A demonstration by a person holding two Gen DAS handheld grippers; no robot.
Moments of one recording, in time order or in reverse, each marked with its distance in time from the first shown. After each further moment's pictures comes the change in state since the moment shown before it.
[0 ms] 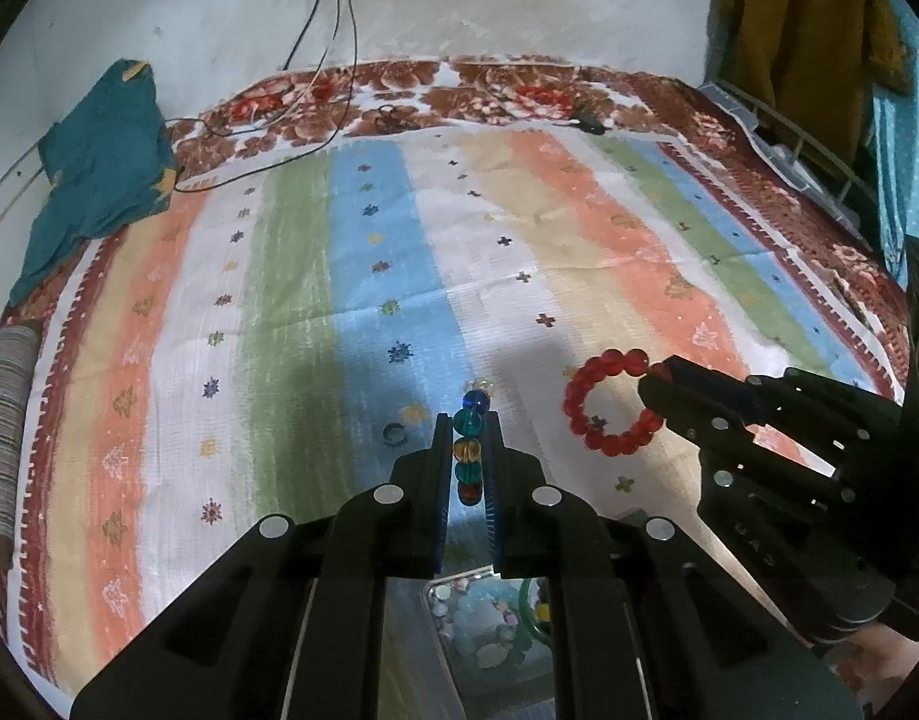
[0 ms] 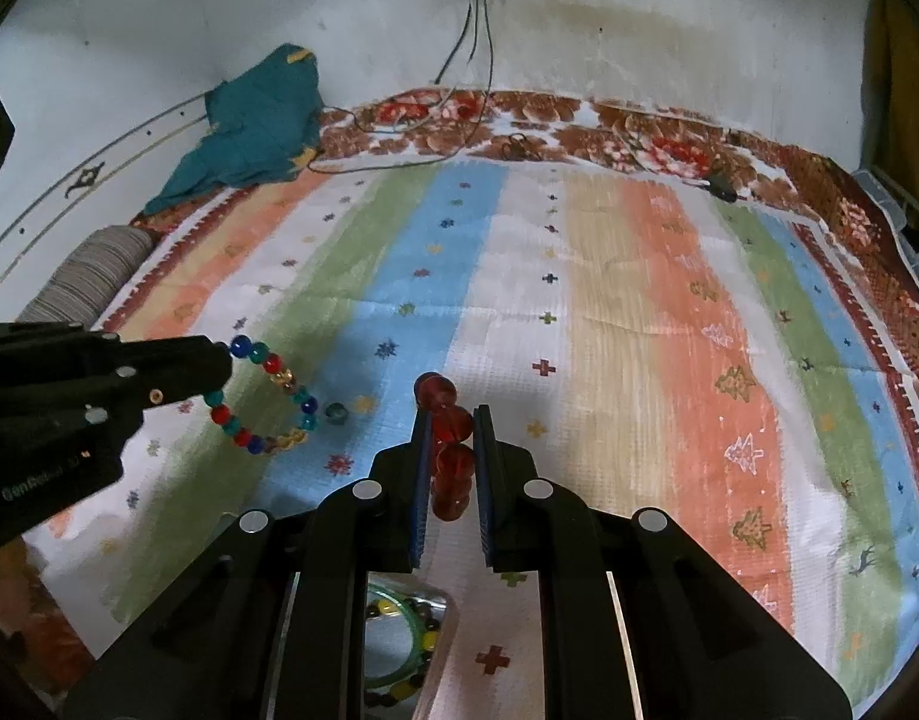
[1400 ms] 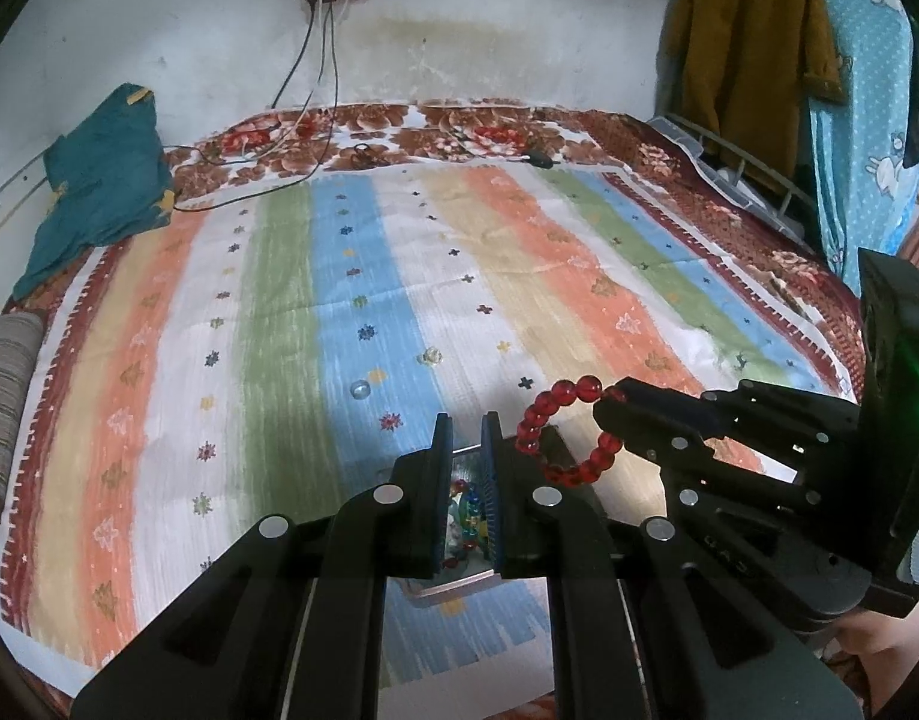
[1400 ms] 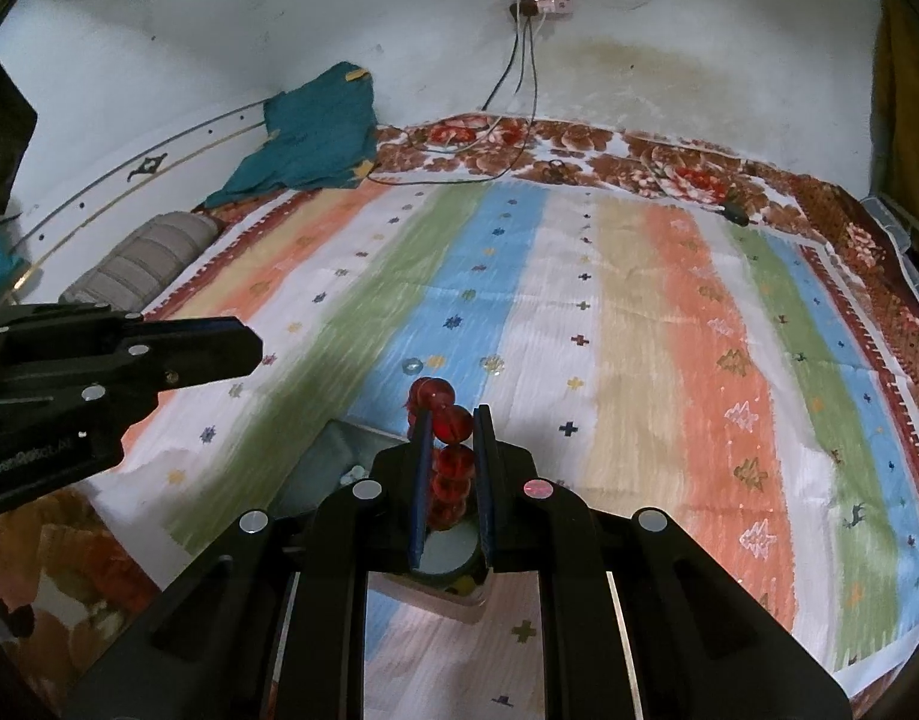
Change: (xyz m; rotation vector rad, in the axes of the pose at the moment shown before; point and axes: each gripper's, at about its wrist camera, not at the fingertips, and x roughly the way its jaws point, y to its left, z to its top) left arm -0.075 -0.017 -0.063 0.007 -0.108 -0.073; right arm -0.076 0.031 -0.053 -0.063 -0.056 0.064
